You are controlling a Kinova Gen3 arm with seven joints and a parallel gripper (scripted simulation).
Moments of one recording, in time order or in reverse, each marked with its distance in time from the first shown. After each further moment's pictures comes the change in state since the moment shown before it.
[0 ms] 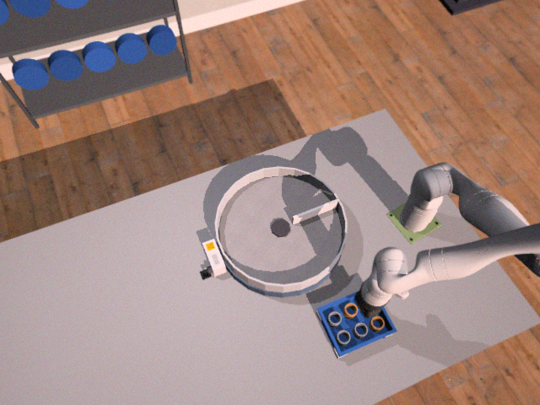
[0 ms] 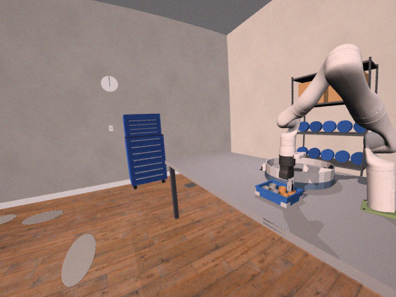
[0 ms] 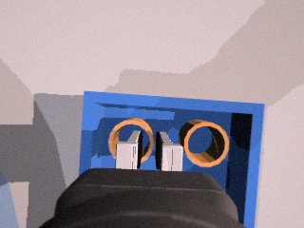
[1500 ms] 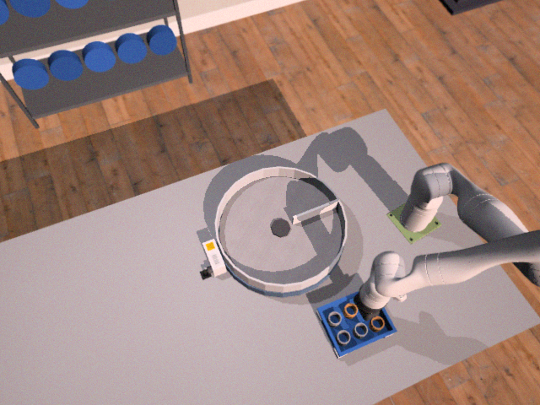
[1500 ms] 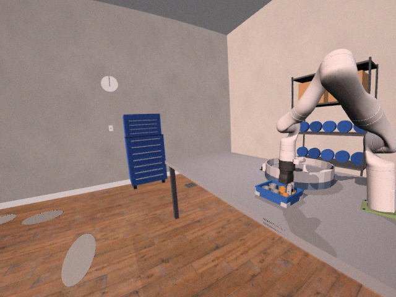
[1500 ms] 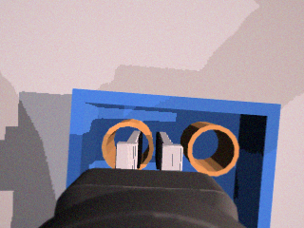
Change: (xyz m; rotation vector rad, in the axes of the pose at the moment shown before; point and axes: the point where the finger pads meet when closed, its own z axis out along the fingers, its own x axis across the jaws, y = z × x) arm 0.001 0.000 0.024 0.000 0.001 -0.003
